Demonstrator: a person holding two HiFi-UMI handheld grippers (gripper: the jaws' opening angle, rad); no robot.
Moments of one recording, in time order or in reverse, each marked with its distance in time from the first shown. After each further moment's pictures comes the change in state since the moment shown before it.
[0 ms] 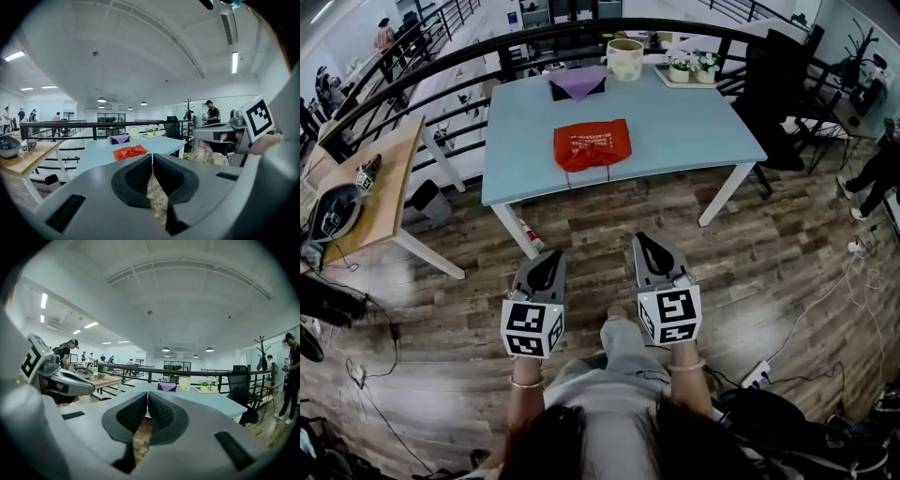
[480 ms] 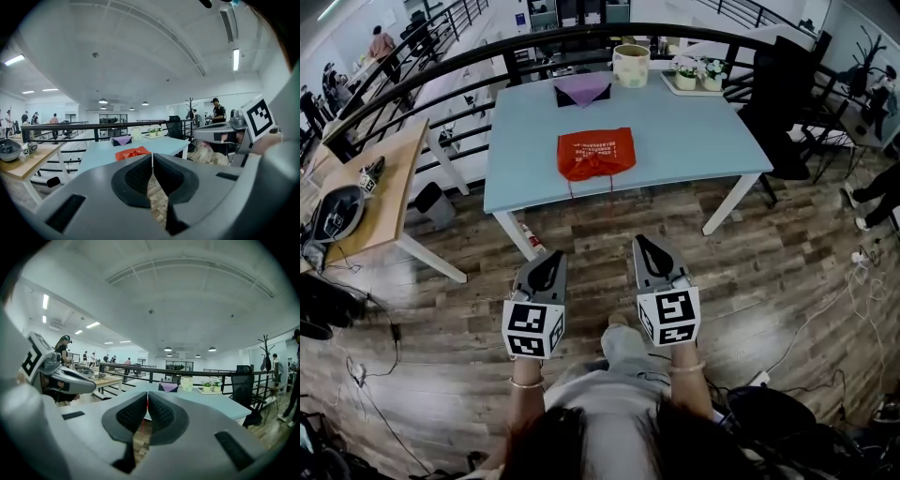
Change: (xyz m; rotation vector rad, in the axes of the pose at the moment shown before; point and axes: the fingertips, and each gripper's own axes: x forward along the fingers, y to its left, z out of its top) left arm 0.025 0.012 0.013 0.014 0.001 0.028; right arm 0.028 -0.014 0.004 -0.005 0.005 0.028
